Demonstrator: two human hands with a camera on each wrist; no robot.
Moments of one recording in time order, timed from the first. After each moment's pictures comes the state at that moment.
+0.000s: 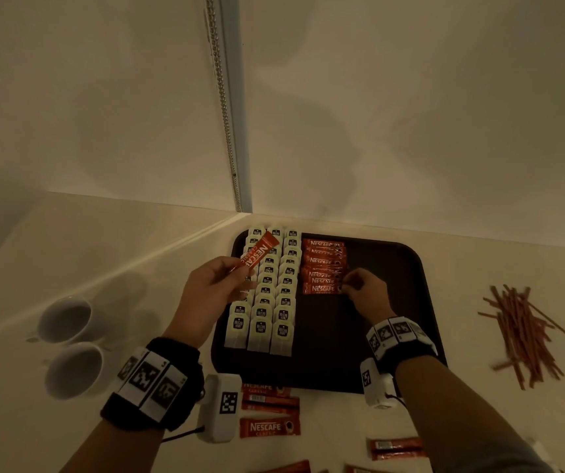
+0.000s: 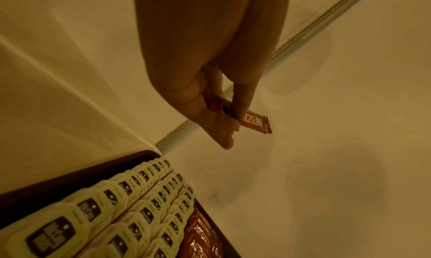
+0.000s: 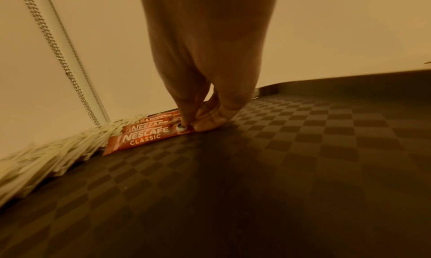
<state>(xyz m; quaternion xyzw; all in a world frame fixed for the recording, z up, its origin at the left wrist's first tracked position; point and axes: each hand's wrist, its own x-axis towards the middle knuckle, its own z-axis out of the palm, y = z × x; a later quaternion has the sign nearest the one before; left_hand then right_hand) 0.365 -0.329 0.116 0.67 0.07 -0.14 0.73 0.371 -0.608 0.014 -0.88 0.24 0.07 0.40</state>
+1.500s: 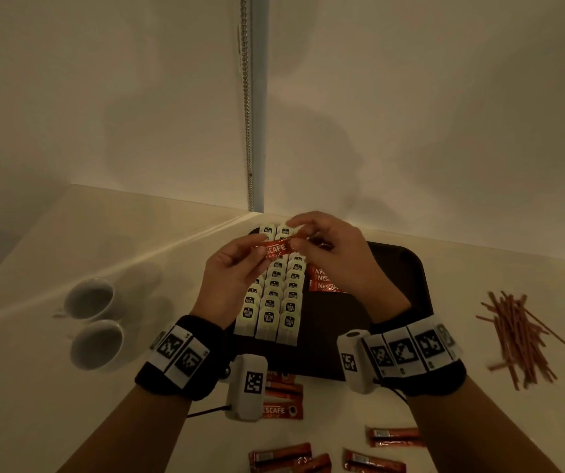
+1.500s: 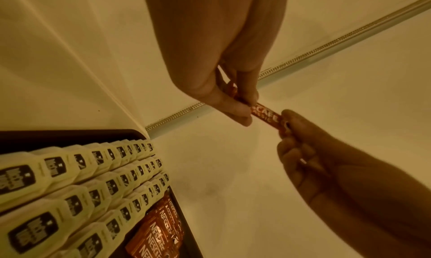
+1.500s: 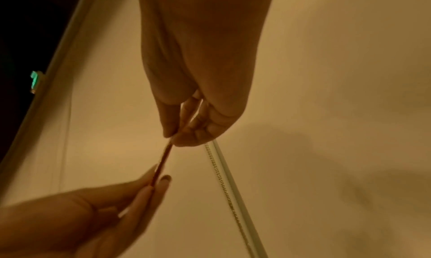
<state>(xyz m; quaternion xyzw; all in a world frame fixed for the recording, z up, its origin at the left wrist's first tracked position) 0.352 -0.339 0.130 0.50 0.04 -0.08 0.86 0.347 -0.508 0.181 -0.83 -0.09 -0.04 0.55</state>
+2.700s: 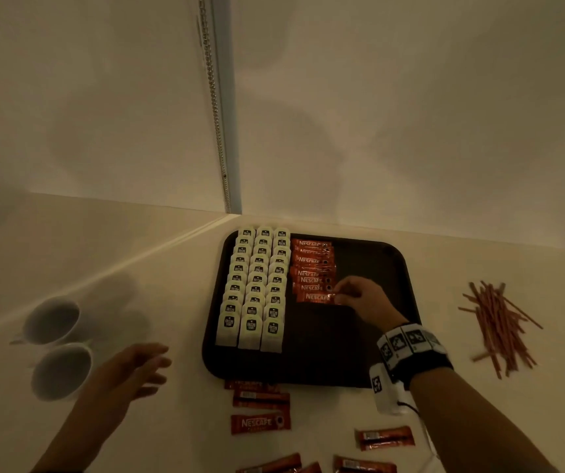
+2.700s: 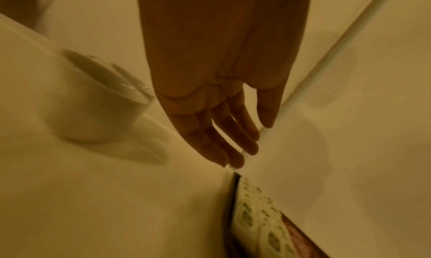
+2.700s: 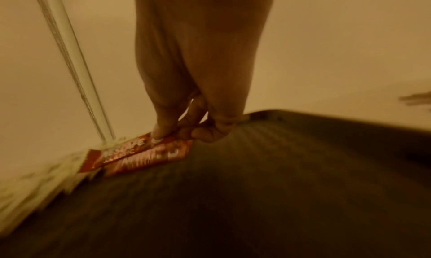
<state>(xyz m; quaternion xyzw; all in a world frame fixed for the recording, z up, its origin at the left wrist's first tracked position) 0.274 -0.218 0.075 0.76 0.12 -0.16 0.62 0.342 -0.624 0.039 -0.89 0.14 0.16 0.41</state>
